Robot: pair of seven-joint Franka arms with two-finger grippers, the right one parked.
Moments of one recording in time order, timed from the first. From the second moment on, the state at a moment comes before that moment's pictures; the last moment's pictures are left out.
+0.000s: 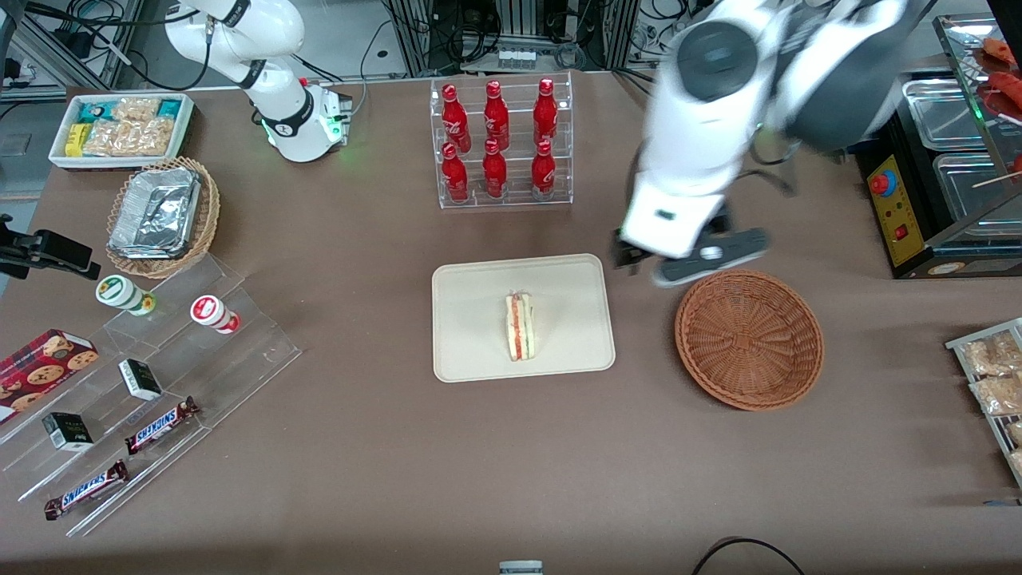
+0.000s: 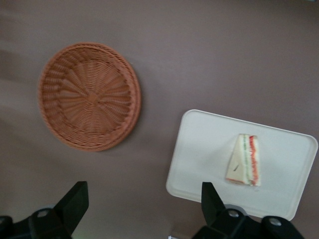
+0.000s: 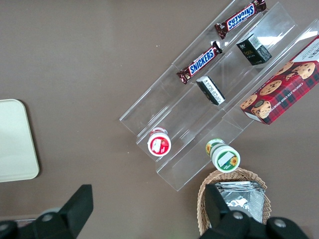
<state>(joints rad) -0.14 0.25 -0.42 -1.34 0.18 1.52 -0.83</state>
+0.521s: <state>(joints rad) 0.15 0.06 -0.42 -1.41 0.05 1.42 -0.39</state>
